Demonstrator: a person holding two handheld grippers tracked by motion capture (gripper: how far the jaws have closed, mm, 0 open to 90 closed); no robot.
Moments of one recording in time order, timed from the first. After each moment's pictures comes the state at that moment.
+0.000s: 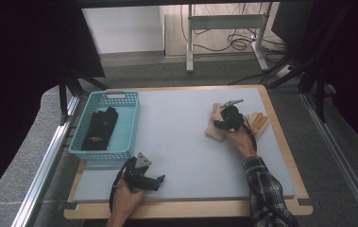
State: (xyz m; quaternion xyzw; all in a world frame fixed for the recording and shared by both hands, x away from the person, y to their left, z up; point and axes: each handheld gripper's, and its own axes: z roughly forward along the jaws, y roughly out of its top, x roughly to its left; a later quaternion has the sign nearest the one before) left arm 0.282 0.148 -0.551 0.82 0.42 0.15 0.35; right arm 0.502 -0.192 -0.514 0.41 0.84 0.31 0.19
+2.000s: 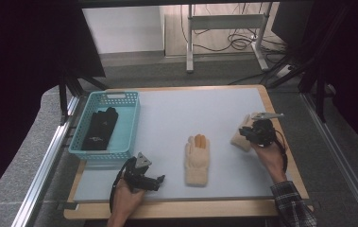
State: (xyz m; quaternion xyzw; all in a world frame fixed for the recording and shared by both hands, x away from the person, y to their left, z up) left arm 0.282 0.148 -0.551 0.82 0.42 0.15 0.35; right arm 0.420 -0.282 -0.474 0.44 0.80 0.37 0.20
